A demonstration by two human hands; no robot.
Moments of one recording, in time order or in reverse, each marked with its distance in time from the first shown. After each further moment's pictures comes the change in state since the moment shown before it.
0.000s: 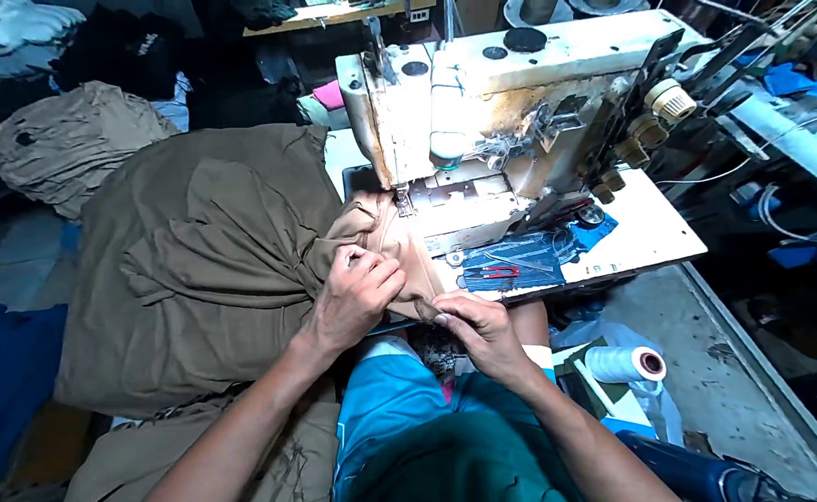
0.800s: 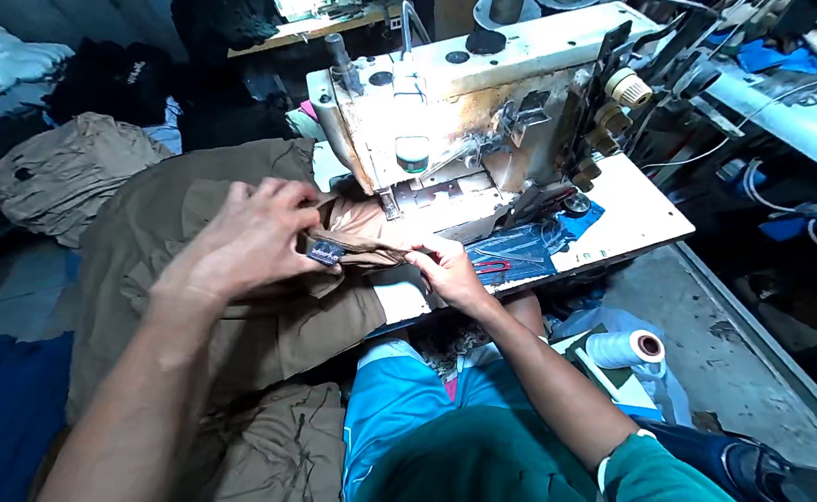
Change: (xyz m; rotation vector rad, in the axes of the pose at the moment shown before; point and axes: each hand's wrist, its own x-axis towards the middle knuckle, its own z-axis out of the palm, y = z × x) left_hand 0.046 -0.101 -0.094 0.071 -0.437 -0.138; right_hand 0.077 0.034 0.009 0.139 0.054 0.252
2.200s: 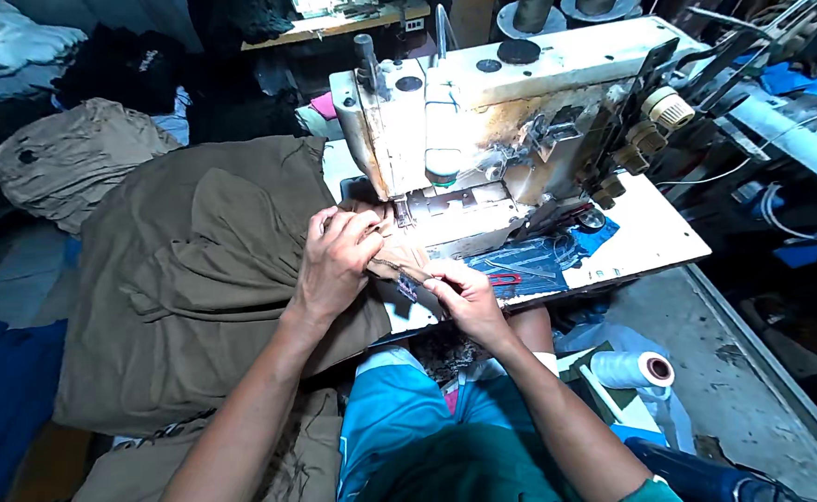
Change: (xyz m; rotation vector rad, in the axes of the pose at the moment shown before) left_hand 0.018 0.057 0.085 -0.062 0.493 0.016; right_hand -0.025 0.004 -0.002 -0.038 0.046 -0.107
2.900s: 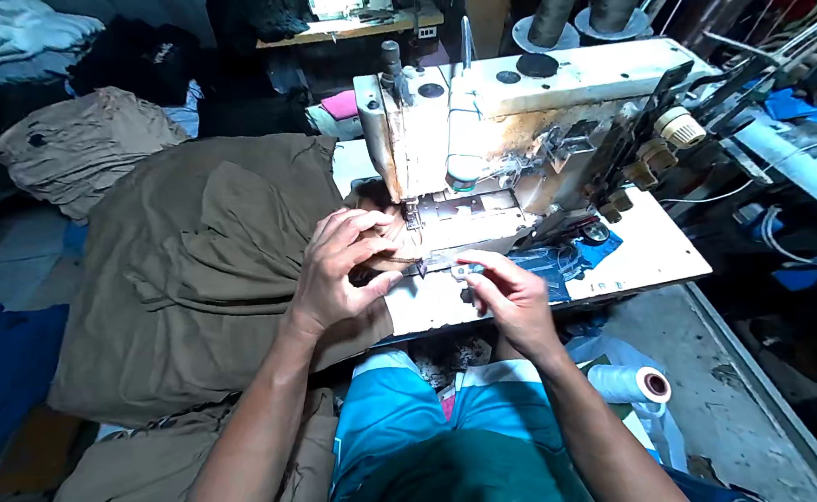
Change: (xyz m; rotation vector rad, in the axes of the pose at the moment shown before) left_hand -0.012 -0.005 -0.004 -0.411 0.215 -0.043; right_hand -0.005 -0.033 -0.043 -0.039 0.065 -0.067
